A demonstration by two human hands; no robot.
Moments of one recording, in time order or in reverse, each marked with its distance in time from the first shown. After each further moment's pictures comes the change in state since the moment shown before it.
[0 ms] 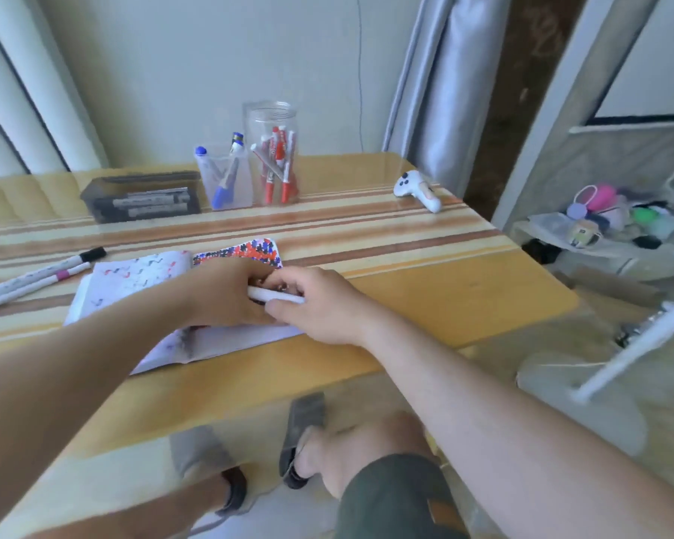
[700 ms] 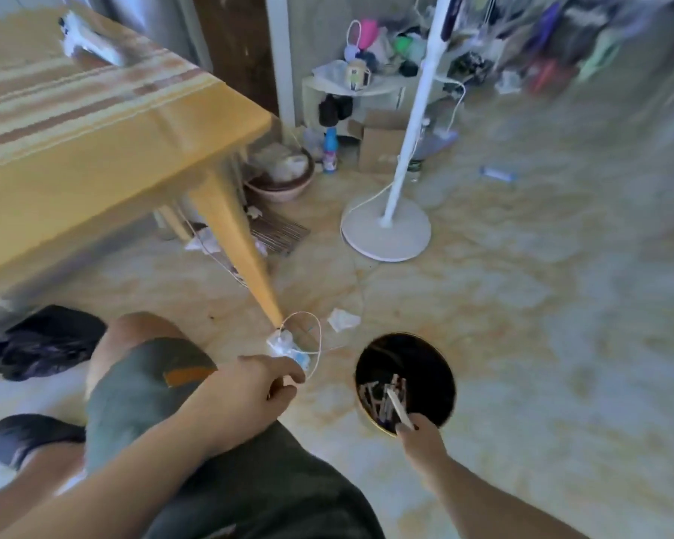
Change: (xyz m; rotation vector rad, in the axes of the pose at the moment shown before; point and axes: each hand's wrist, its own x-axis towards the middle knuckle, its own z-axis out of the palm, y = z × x) left_hand -0.110 0.247 0.299 0.021 -0.425 0.490; right_hand -0.538 0.351 0.192 0.438 0.537 1.411
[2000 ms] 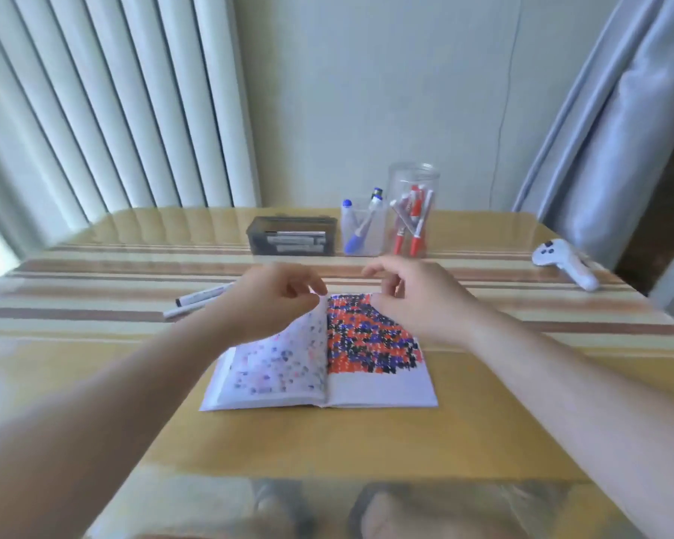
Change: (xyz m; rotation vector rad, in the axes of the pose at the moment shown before) left_hand -0.250 -0.281 -0.305 -0.195 0.896 -0.588; right_hand -0.335 -0.662 0.183 -0.505 -0.374 -1.700
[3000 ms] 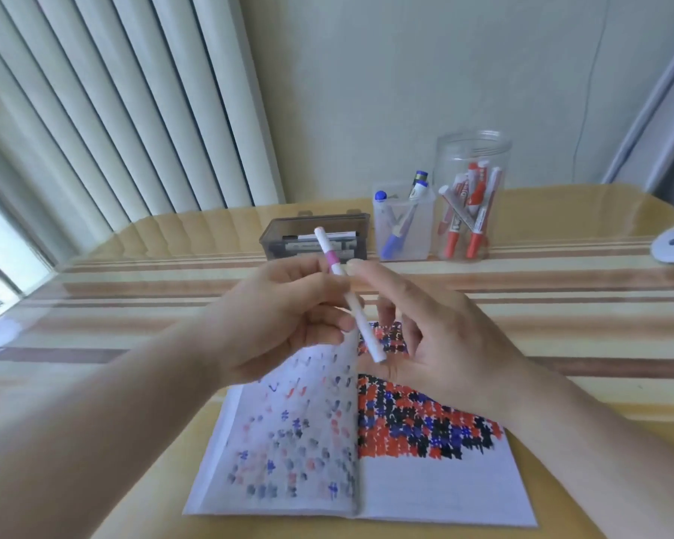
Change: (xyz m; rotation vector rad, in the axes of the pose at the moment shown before) left_hand 0.041 0.010 -0.012 -0.959 -0.225 -0.279; right_hand 0.051 0.035 0.053 0.063 0.190 -0.543
